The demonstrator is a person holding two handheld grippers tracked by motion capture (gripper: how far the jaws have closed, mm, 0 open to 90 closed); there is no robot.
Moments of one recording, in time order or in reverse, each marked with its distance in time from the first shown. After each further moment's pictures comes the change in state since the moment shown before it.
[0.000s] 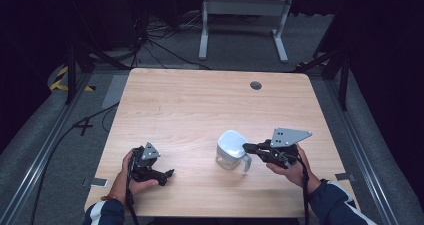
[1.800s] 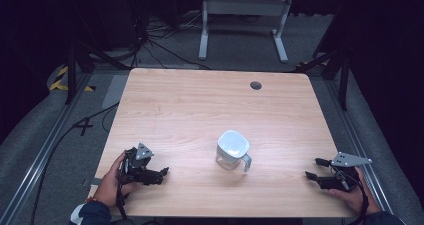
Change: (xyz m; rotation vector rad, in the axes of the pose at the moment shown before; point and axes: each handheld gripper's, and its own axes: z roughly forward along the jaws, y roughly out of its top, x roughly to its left) left arm 0.006 -0.010 -0.008 -0.009 0.085 -0.083; right arm -0.043 -0.178 -0.124 0.237 -0.318 0.296
